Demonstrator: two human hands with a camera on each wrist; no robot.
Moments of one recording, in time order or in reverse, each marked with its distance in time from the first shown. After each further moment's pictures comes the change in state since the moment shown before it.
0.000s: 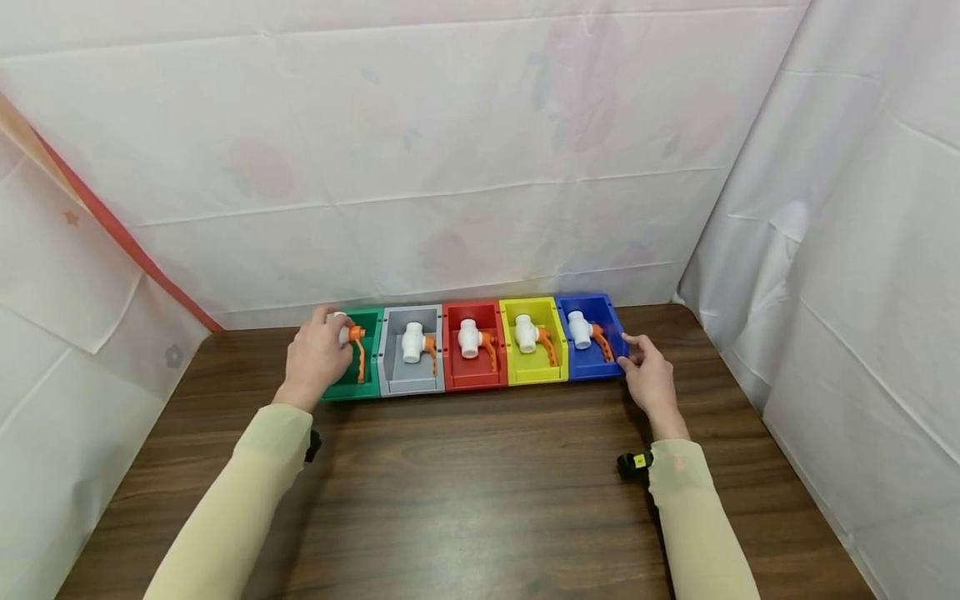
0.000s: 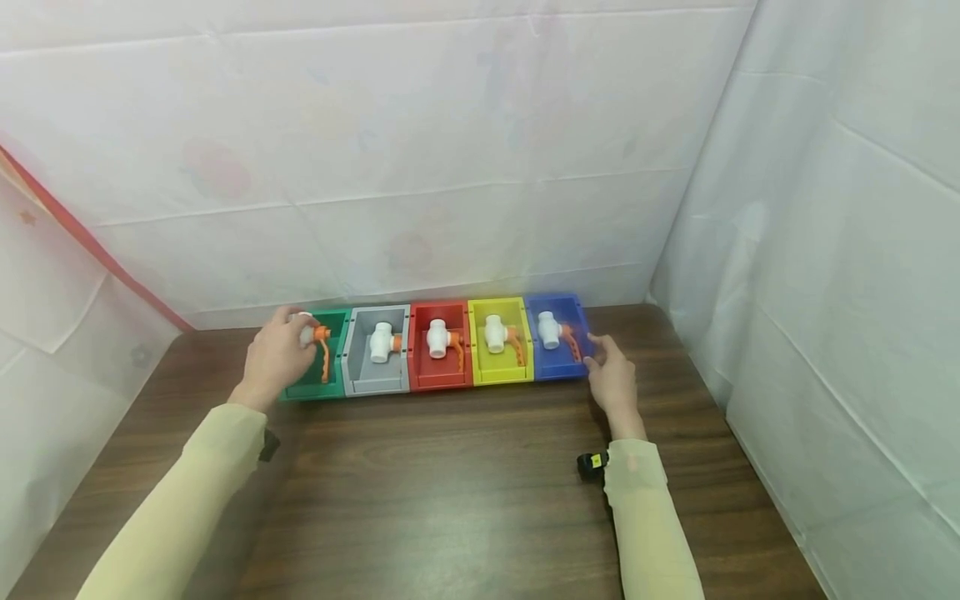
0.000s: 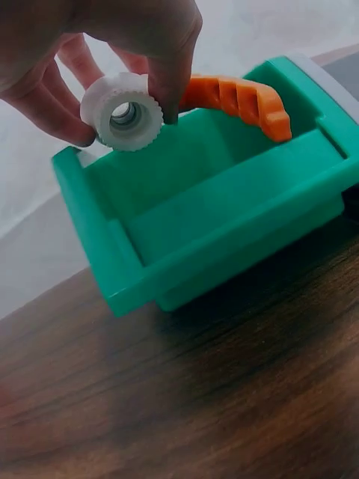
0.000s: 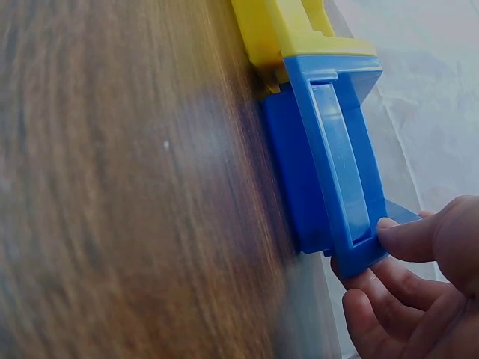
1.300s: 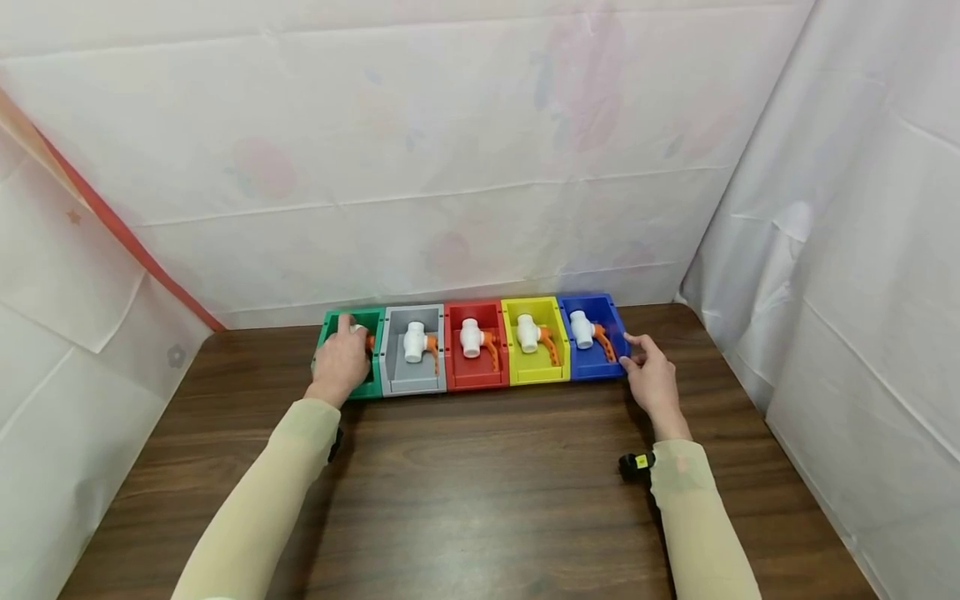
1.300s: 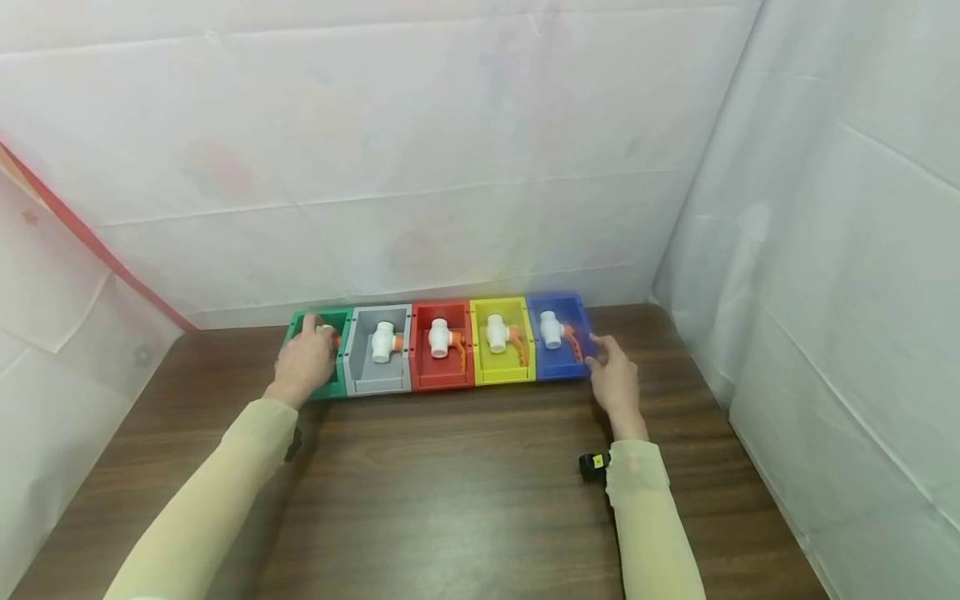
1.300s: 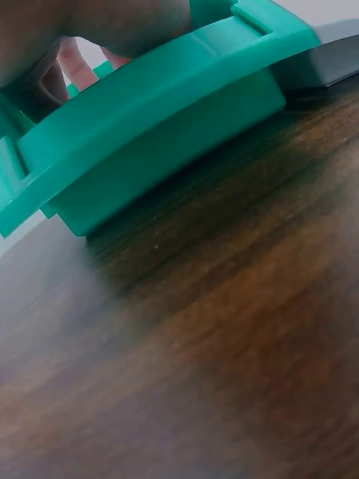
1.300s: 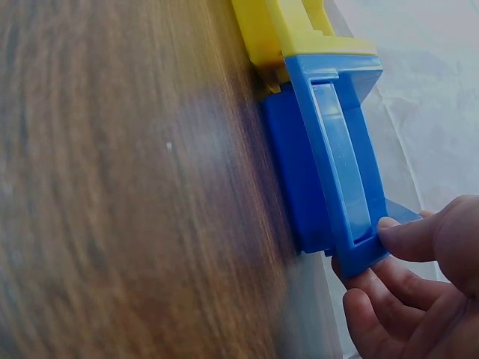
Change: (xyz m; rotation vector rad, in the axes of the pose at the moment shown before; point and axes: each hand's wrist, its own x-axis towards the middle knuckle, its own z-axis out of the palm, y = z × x) left_hand 0.012 -0.005 0.048 0.132 -0.114 -0.008; right_hand 0.001 -0.001 0.002 -0.008 0.000 0.016
